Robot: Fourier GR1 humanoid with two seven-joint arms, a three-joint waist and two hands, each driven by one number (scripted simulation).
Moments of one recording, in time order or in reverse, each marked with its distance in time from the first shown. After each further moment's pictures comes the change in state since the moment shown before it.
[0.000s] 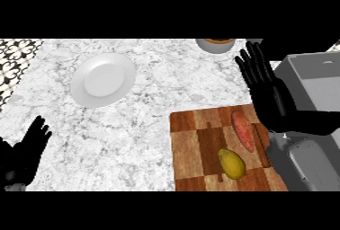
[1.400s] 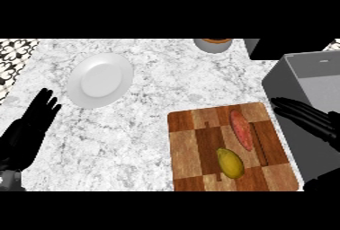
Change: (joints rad) left arm -0.078 0.006 0.013 -0.206 0.039 -0.142 0.005; right arm 0.282 -0.610 -0.025 -0.294 0.565 0.376 -0.167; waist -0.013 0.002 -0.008
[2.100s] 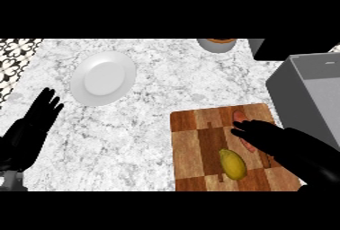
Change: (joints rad) left arm -0.001 -0.030 0.015 -0.017 -0.029 -0.027 0.014; right arm -0.098 0.095 0.217 -0.179 0.154 0.232 0.589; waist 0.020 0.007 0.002
